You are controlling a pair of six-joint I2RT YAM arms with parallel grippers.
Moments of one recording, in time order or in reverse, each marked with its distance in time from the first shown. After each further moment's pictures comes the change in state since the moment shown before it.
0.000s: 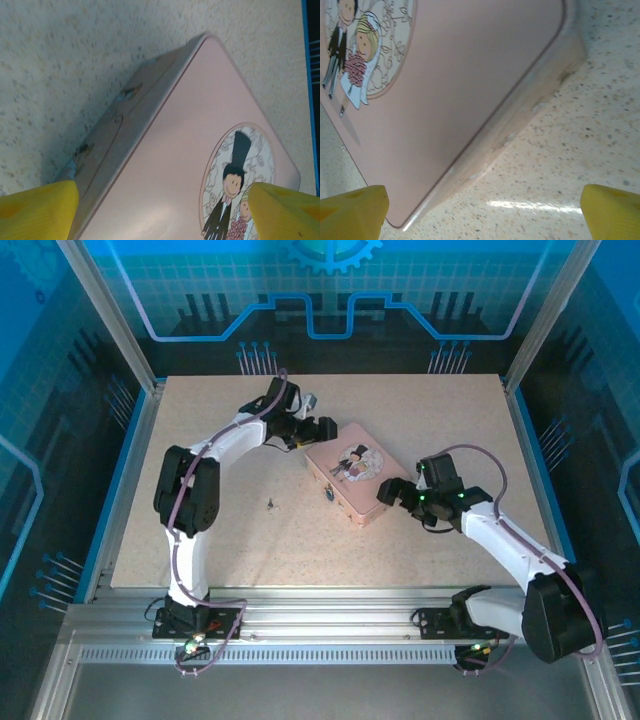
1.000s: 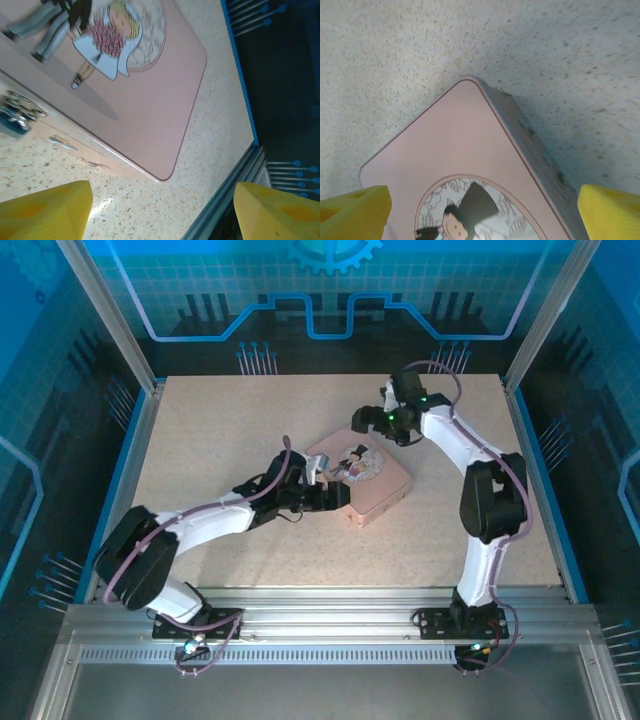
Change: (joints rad) left arm -0.298 -0.623 -0.810 0.534 -0.119 -0.313; right arm -0.058 0.673 0.875 -0.202 -0.029 -0.307
